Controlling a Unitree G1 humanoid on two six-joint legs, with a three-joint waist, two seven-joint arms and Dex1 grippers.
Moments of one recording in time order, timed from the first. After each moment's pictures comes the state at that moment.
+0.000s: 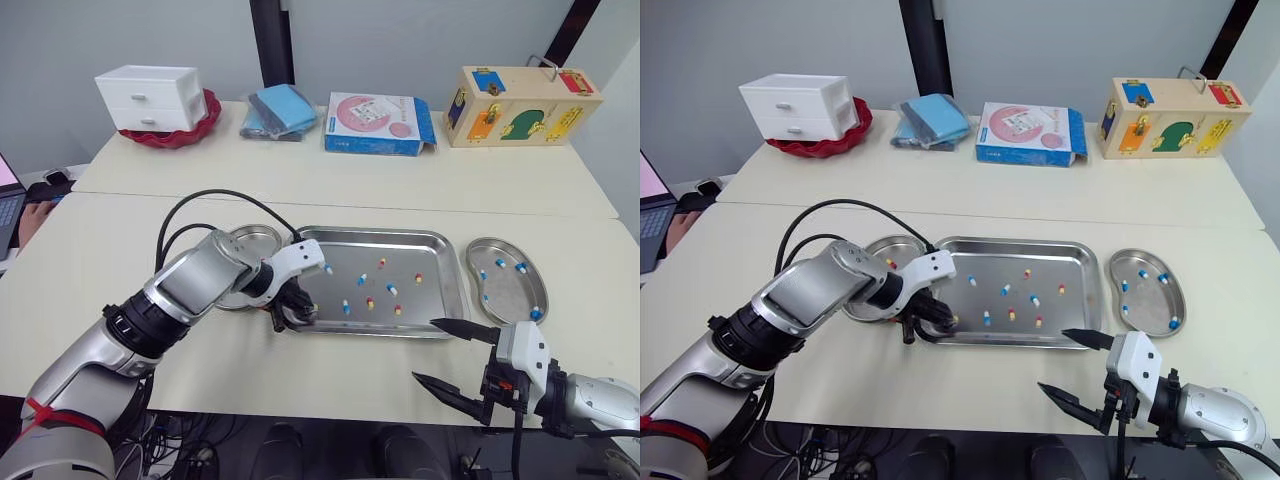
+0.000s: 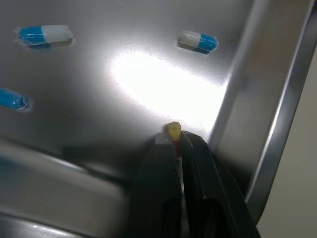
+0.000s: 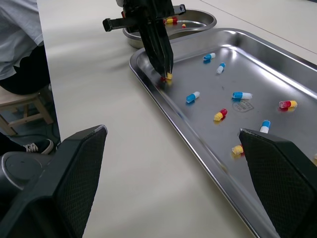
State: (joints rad) left arm -0.83 0.78 -0.58 -0.13 -0.27 1.09 -1.06; right arm 0.38 -0.72 -0.12 -0.70 0.49 0.27 0.84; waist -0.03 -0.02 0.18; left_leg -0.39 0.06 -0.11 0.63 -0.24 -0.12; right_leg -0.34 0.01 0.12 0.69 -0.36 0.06
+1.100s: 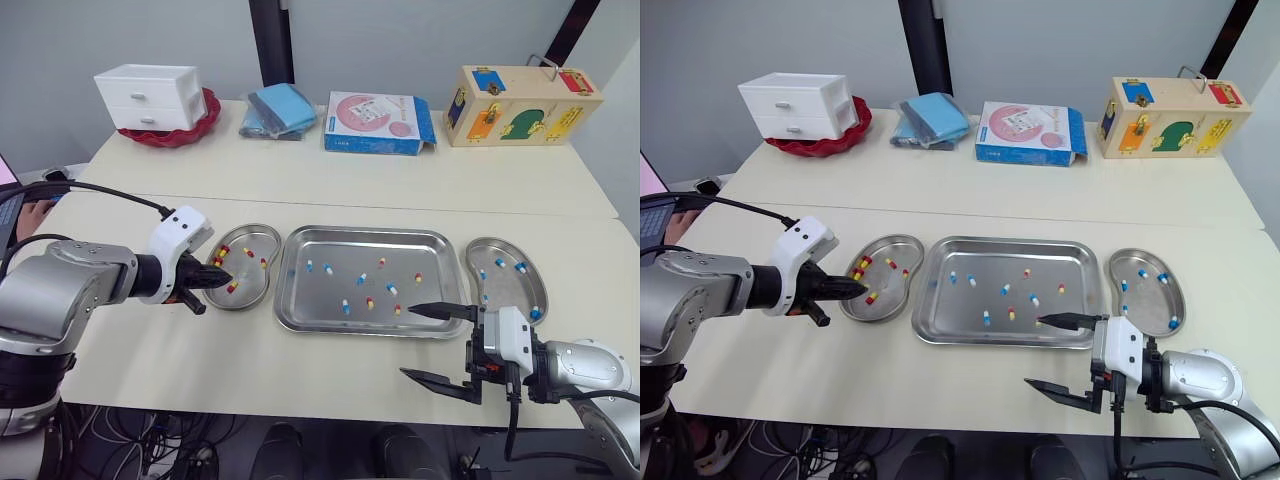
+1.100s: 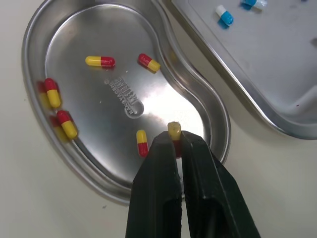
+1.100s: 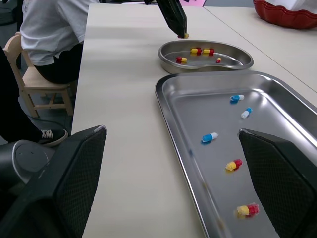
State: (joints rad) left arm -0.46 1.01 0.04 -0.28 -0.45 1.24 -0.87; right arm 0.14 -0.74 -0.01 -0.58 0.46 0.16 1.00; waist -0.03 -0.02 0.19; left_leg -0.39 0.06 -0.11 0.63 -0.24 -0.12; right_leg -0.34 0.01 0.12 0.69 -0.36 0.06
